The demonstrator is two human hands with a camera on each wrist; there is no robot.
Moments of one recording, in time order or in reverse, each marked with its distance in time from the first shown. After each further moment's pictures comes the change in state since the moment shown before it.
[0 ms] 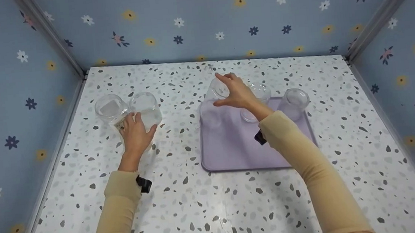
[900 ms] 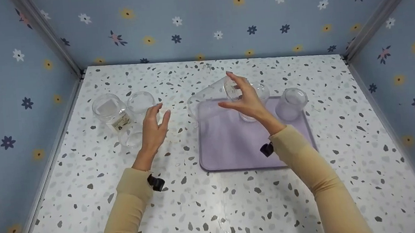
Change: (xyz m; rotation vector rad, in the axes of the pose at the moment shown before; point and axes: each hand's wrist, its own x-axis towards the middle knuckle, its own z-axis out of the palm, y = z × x) left_hand 0.001 0.046 0.021 -0.546 0.150 0.193; right_hand -0.038 0.016 0.006 0.428 0.252 -0.155
